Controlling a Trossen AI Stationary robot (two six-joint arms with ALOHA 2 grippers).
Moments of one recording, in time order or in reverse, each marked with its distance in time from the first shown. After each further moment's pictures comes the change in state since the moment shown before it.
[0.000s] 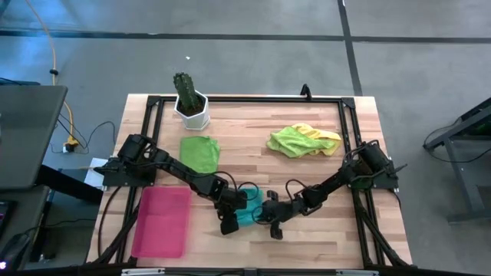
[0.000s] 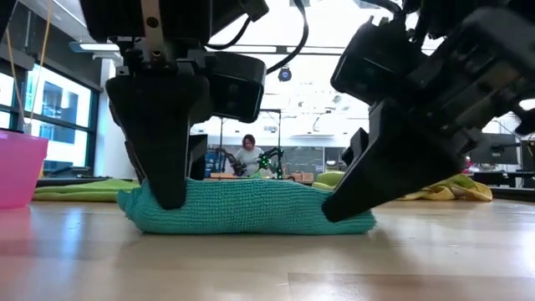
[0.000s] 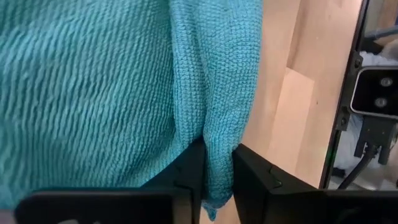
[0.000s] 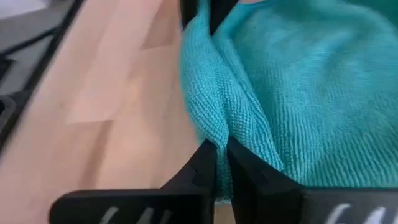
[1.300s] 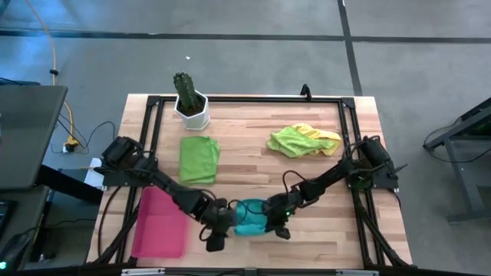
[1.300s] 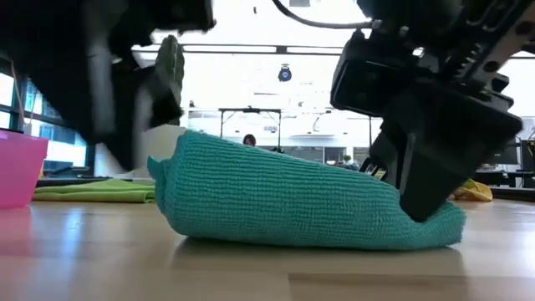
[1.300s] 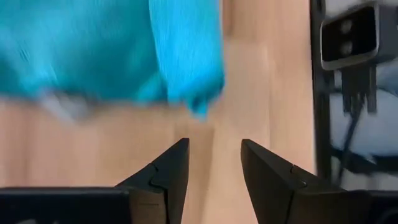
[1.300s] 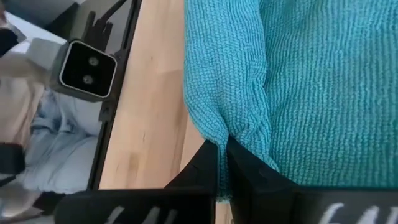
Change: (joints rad) left arm -0.216 -0.109 0.000 -0.037 -0.331 0.083; right arm -0.106 -0.015 0.001 -0.098 -0.458 0.106
